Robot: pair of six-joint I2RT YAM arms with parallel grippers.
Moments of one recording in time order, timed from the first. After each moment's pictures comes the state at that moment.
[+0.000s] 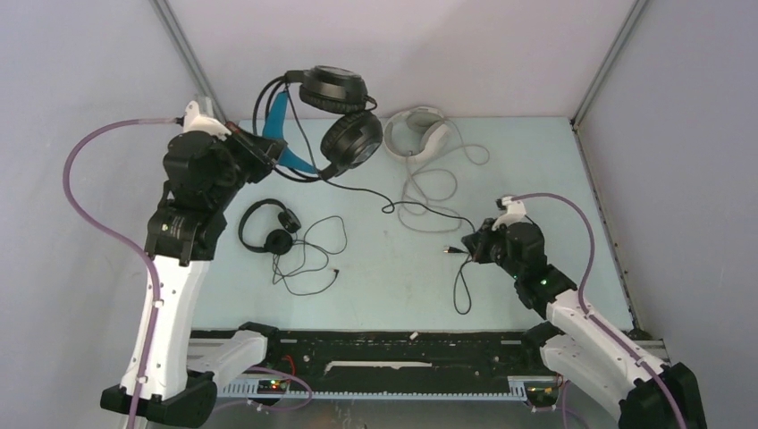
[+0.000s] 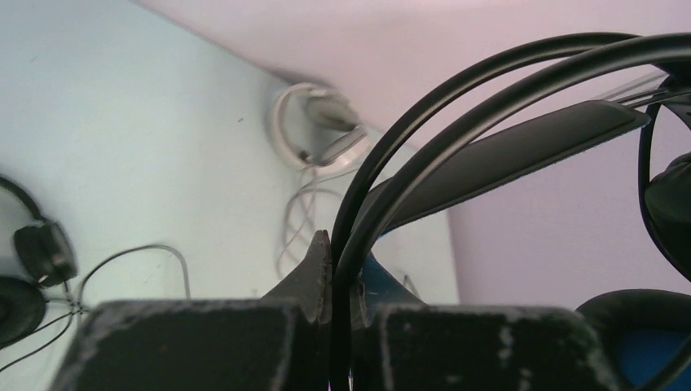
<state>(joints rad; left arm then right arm) -0.21 1.01 1.46 -0.68 0.00 -0.74 0.49 0.81 0.40 0.02 -0.07 0.46</state>
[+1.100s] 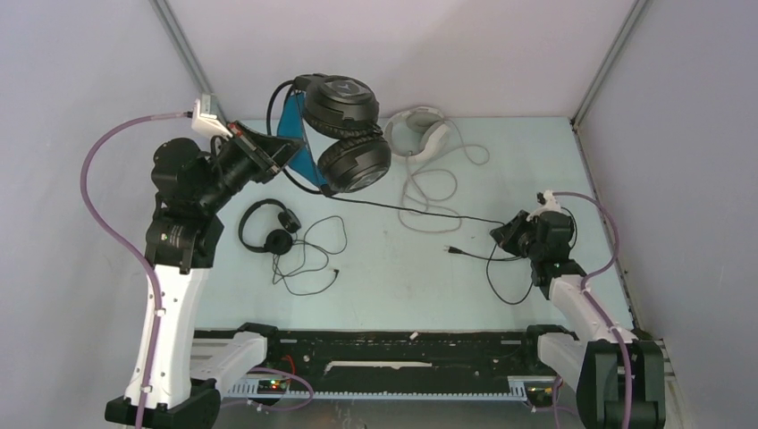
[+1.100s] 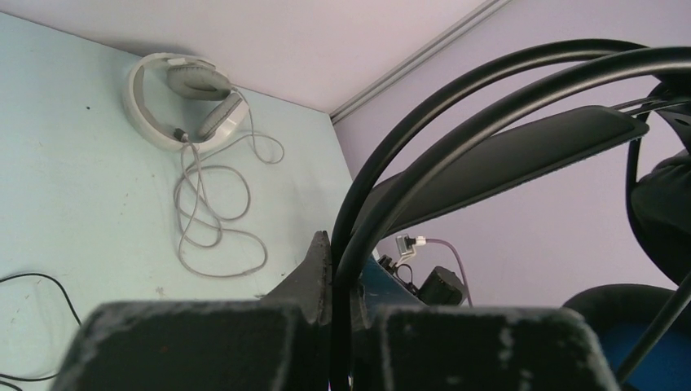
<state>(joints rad) -0.13 0.95 1.39 -0.47 0.42 -0.83 -0.01 0.99 0.36 0.10 -0.30 0.57</state>
